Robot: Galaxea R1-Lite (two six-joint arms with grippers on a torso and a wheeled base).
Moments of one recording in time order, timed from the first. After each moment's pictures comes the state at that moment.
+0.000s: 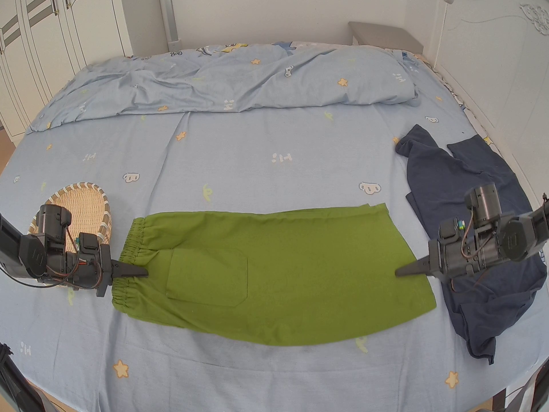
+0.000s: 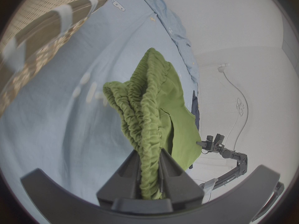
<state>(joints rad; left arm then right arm) 0.21 1.88 -0.78 -0.18 -0.92 -0.33 0.11 1.87 -0.88 -0.08 0.71 0.27</state>
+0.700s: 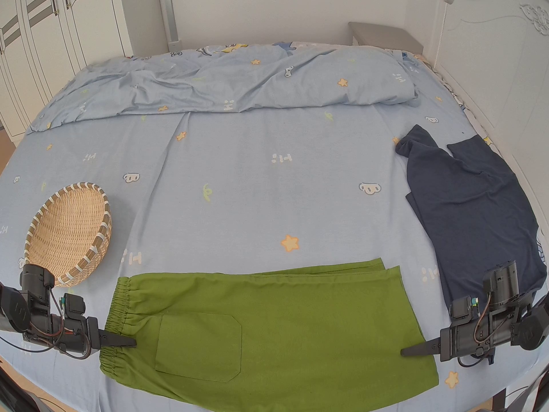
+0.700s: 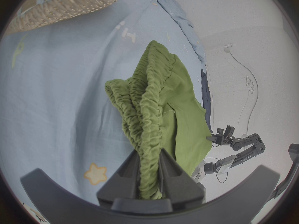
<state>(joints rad) 0.32 1.70 -0.36 -0.16 -0.86 0.03 0.19 1.74 -0.21 -0.59 0.71 0.25</state>
